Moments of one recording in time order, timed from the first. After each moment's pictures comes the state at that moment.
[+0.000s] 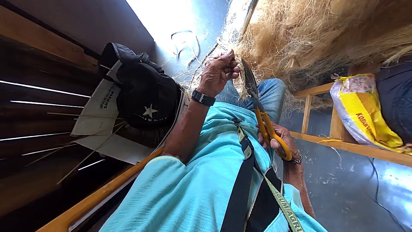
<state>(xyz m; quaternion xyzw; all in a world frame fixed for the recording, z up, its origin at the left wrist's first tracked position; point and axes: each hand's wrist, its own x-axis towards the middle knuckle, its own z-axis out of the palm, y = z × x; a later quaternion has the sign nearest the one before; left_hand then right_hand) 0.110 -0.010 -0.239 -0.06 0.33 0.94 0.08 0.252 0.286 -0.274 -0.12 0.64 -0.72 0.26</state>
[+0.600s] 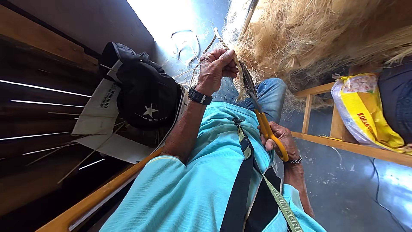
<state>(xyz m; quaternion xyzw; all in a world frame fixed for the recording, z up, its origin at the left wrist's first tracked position) 0.110 -0.016 -0.235 -0.02 0.47 0.88 0.00 0.257 0.279 -0.265 -0.07 0.67 -0.70 0.24</state>
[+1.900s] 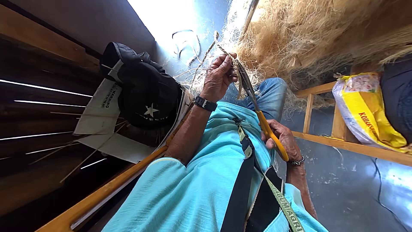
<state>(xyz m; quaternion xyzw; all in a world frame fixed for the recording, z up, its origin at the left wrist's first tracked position) 0.123 0.000 -0.261 -0.02 0.31 0.95 0.03 0.252 0.276 -0.253 -0.11 0.76 -0.60 0.22</state>
